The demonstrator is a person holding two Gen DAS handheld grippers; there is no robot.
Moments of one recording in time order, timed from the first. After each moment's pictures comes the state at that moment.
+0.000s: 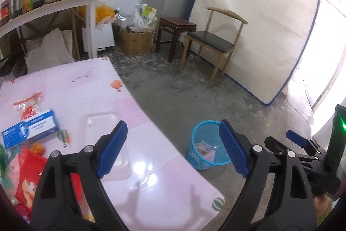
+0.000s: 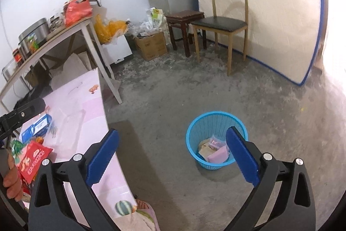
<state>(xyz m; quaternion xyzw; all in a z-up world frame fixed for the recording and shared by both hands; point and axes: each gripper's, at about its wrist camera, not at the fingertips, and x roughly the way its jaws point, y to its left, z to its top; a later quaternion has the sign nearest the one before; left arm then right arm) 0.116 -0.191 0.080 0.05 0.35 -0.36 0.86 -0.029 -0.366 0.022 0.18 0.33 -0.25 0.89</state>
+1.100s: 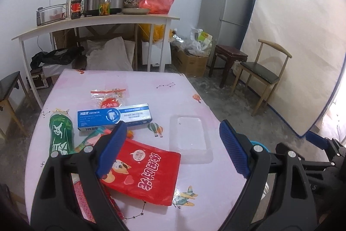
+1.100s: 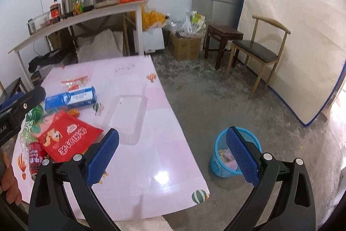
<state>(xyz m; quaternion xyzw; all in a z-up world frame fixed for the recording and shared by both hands) 0.094 -0.025 0.114 0.00 0.29 -0.21 0.93 0.025 -0.210 0.082 0.06 0.34 -0.19 0.92</state>
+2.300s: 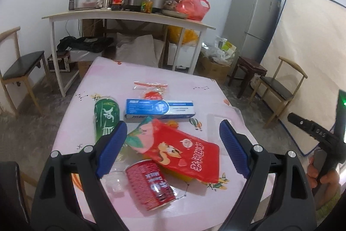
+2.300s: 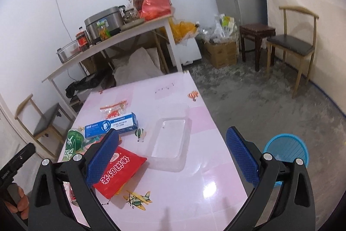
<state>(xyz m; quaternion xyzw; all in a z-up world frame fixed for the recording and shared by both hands) 0.073 0.089 0.121 -0.06 0.29 -0.14 0.94 0.068 -0.234 0.076 0.17 0.31 -0.05 0.93</state>
